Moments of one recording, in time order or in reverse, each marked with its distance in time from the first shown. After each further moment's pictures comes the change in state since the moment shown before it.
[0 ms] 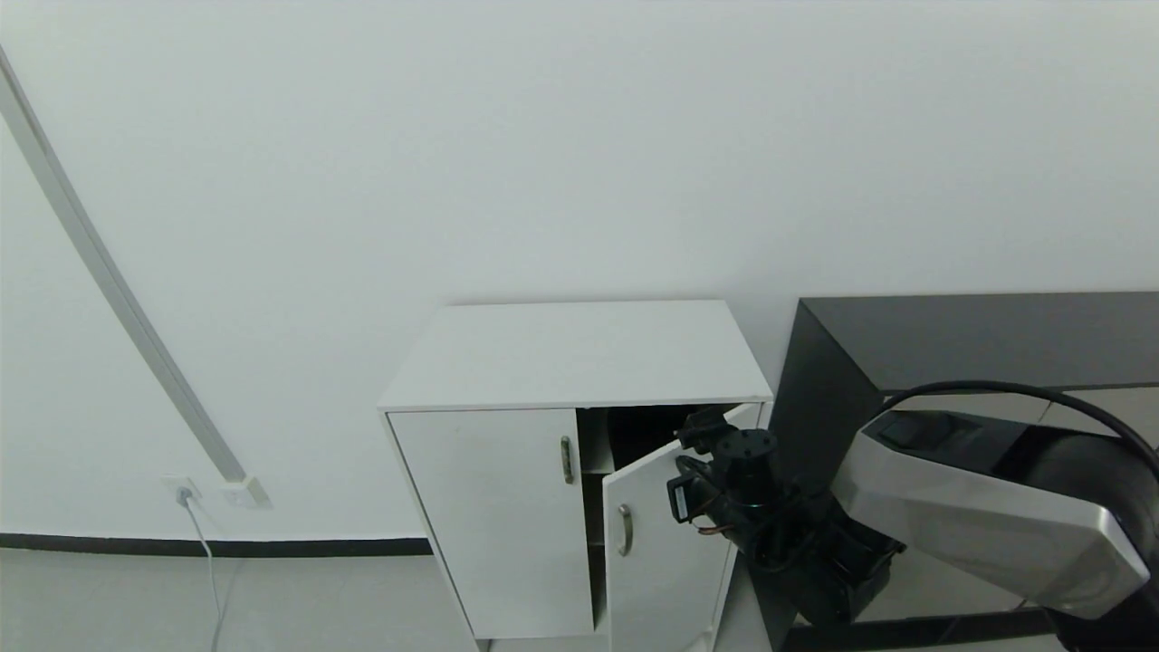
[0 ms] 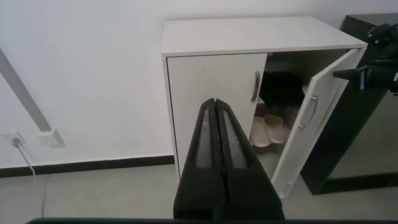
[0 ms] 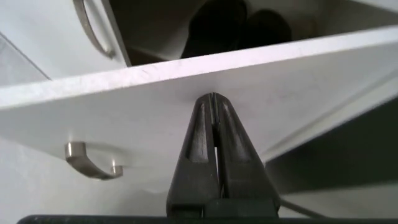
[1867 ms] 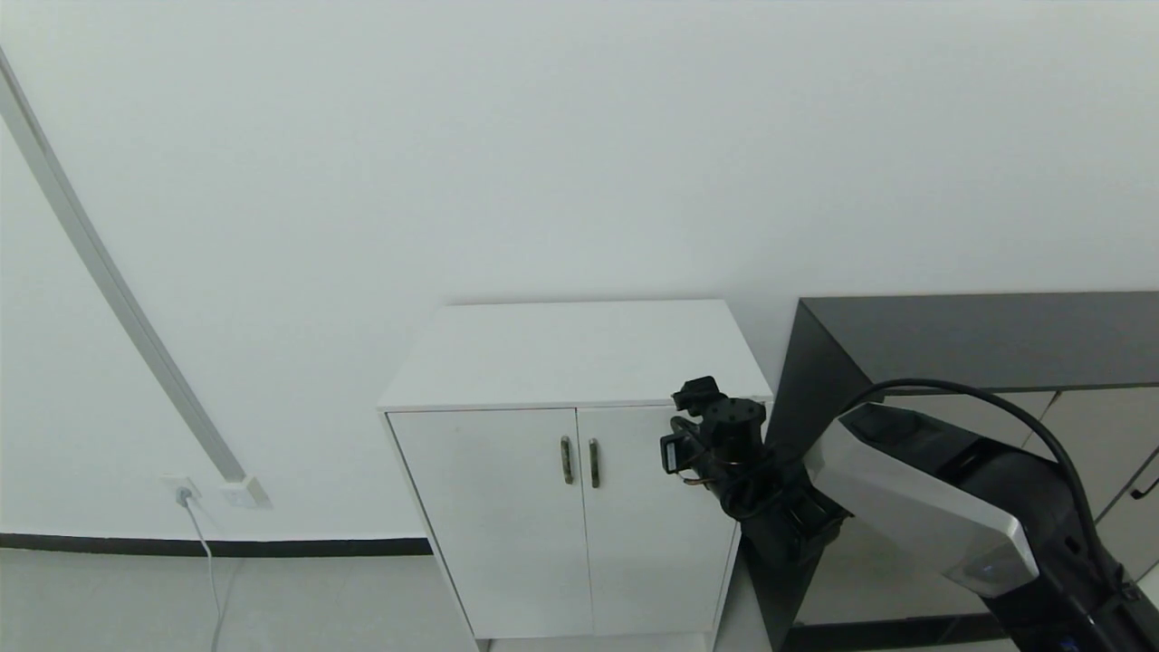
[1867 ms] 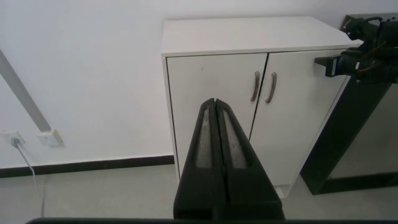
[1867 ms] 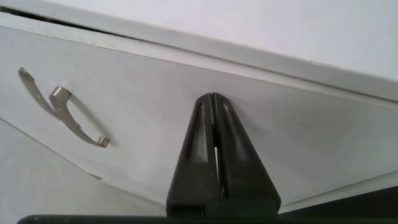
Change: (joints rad) left arm 0.000 0.000 0.000 0.000 0.000 0.000; right arm -0.075 0.159 -0.357 0.080 0.017 0.000
